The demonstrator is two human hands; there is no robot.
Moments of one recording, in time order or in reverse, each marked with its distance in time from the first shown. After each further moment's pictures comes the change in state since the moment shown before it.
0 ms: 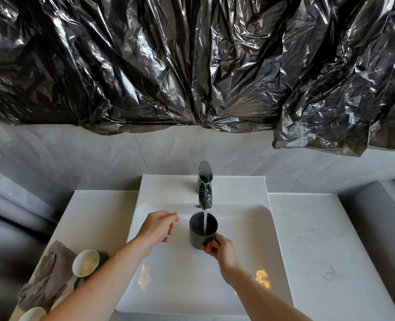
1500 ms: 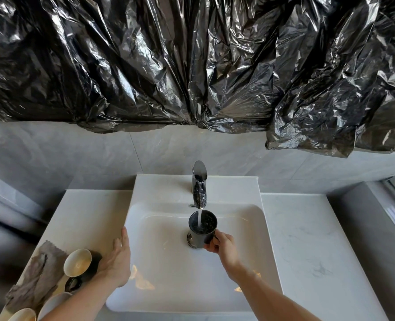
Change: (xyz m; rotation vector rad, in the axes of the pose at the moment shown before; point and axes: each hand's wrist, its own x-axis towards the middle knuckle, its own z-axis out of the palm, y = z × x) left_hand 0.011 -0.120 -0.053 1.094 0.134 -0.016; right_hand -0.003 -0.013 -0.023 -0.337 0.047 -0.168
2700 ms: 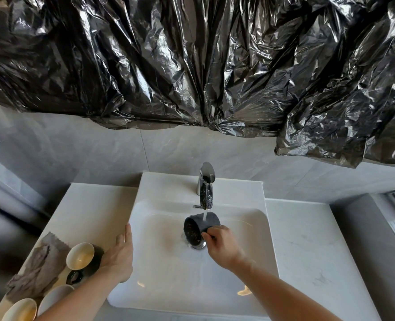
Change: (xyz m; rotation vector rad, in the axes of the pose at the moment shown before) left_hand -0.009 0.003 -0.011 0.124 -0.011 0.047; right_hand 0.009 -0.023 -0.002 -0.764 -0.112 -0.579
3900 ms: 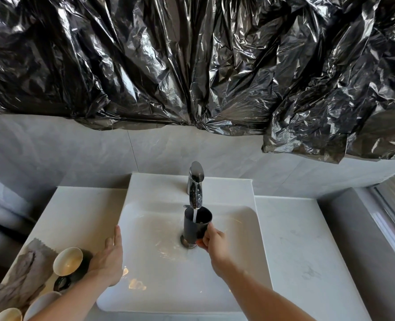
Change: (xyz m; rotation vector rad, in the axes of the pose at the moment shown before) left_hand 0.005 -0.002 0.005 -0.033 -0.015 -0.010; right_hand -0.009 -0.023 0.005 0.955 0.117 0.716
